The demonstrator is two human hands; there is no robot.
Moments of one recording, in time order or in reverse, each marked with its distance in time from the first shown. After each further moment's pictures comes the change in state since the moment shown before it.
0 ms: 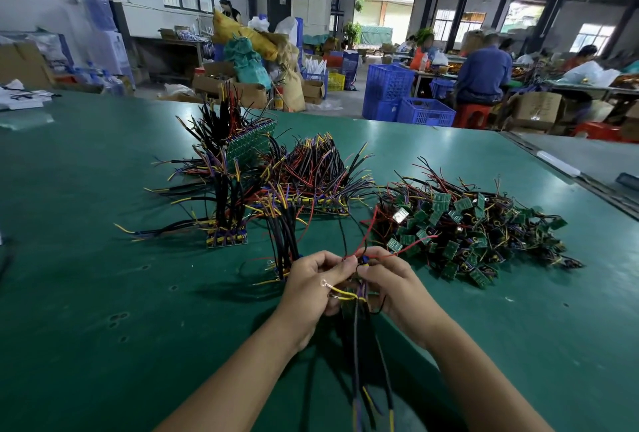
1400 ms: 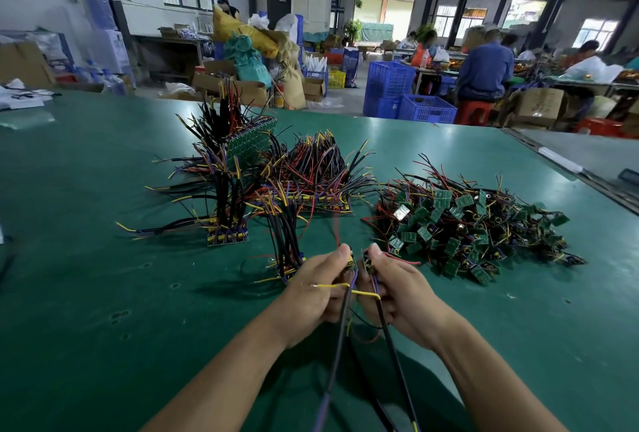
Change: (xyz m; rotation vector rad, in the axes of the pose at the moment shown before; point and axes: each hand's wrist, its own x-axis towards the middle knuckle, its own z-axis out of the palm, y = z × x) left_hand -0.008 0.009 -0.008 0.003 -0.381 0.004; right_hand -0.012 -0.012 0.010 0.072 -0.105 0.126
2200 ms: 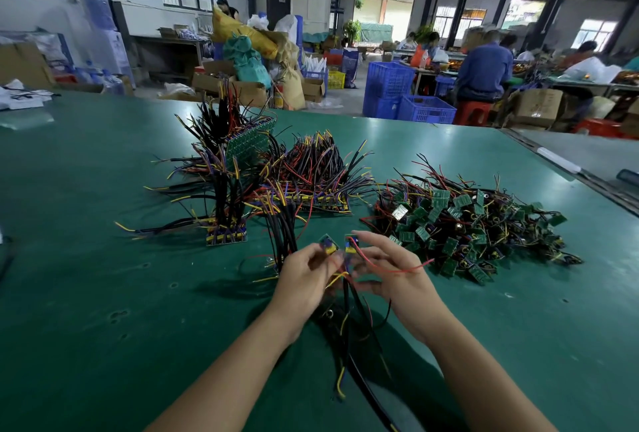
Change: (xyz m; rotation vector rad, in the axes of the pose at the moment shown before) left_hand 0.014 -0.012 -0.003 0.181 0.451 0.049; right_hand 0.003 -0.004 -0.001 -0.133 0.171 -0.248
